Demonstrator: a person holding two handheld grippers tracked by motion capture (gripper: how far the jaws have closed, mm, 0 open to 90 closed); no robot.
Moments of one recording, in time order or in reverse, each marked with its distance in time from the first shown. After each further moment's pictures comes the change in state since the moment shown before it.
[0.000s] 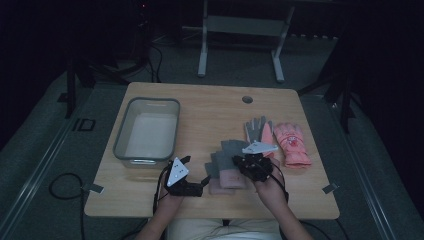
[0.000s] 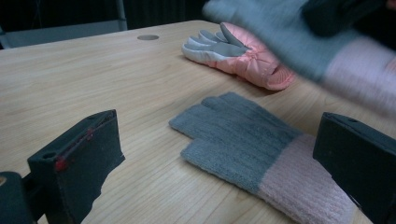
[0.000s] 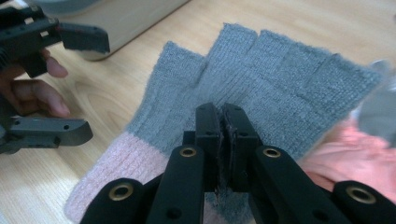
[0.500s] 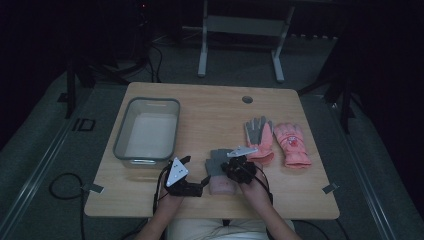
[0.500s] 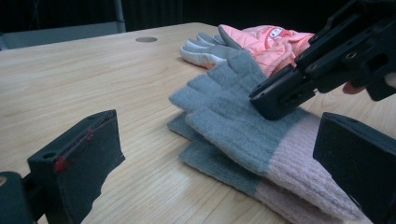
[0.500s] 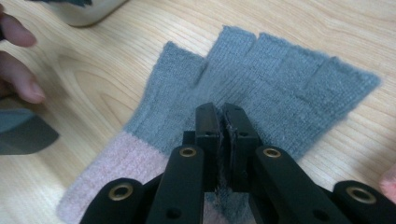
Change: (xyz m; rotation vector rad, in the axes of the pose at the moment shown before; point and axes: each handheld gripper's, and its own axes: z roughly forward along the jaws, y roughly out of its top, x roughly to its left) left arm 0.000 0.000 -0.001 -0.004 -0.005 -0.003; right arm 0.012 -0.015 0.053 0.101 0.029 0.029
